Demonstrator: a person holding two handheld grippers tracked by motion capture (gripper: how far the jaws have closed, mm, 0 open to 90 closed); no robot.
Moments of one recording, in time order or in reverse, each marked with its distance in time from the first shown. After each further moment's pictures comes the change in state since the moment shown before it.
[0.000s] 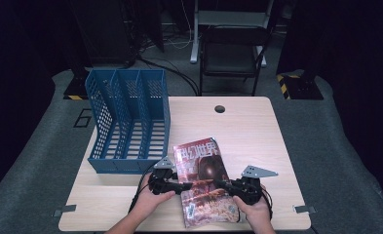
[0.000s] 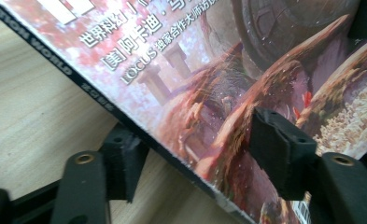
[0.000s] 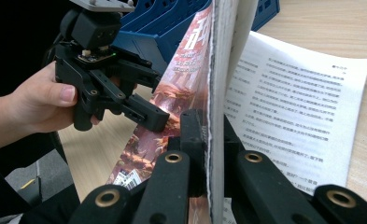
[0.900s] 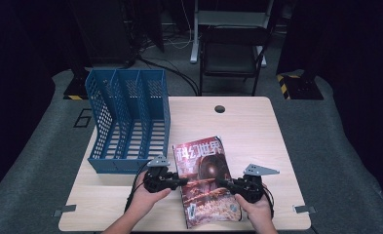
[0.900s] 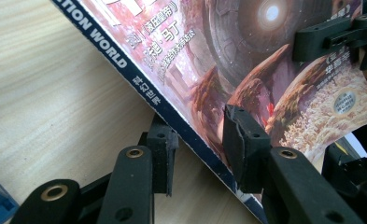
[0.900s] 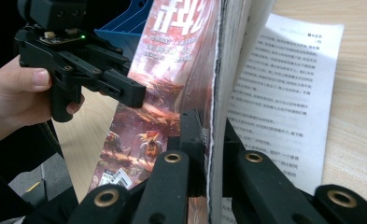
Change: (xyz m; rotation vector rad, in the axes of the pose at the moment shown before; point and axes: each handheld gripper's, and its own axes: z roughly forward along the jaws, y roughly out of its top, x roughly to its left) left arm -0.008 0.011 -0.023 -0.041 -0.021 -0.003; right arm -0.009 0.000 -0.001 0.011 0.000 0.048
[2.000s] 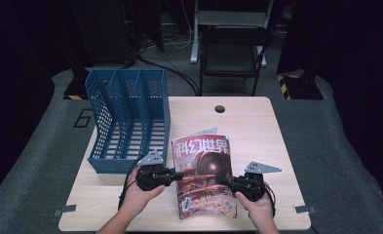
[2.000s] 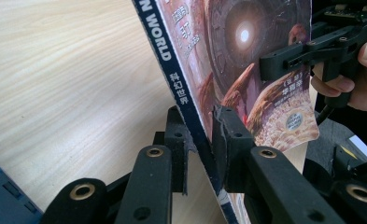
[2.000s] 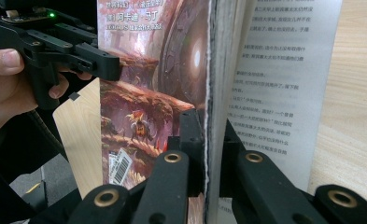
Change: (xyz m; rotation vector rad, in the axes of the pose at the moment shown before) left arm -0.015 0.019 -0.033 -0.067 0.000 0.079; right arm 0.005 0.011 -0.006 -0.006 -0.001 -0.015
